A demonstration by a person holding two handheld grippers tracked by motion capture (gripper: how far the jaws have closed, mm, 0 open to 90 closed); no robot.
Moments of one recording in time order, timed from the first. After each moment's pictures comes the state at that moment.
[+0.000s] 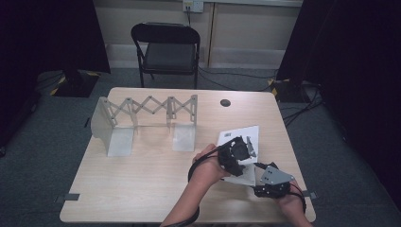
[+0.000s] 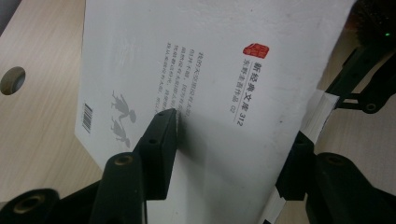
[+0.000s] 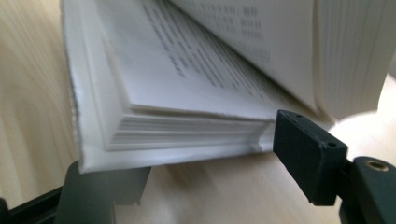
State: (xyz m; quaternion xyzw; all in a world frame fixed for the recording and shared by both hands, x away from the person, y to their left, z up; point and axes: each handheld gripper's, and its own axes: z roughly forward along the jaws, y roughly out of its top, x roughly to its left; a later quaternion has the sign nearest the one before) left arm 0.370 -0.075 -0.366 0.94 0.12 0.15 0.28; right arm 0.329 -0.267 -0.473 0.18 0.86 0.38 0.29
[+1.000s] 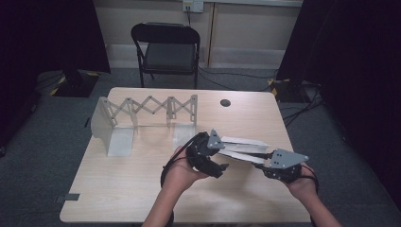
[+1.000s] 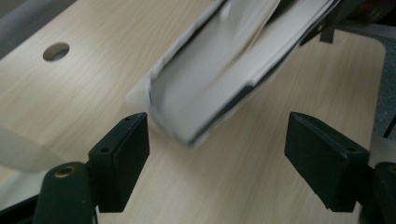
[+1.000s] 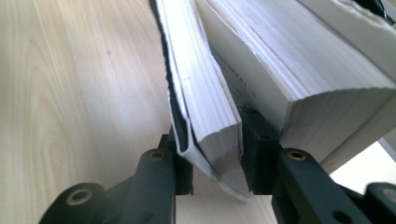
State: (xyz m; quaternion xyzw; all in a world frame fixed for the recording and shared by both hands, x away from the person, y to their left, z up) left arm 0.357 0.013 -0.357 0.89 0.22 0.13 0.38; right arm 0.344 -0.271 -0.387 0.13 0.87 0.38 0.27
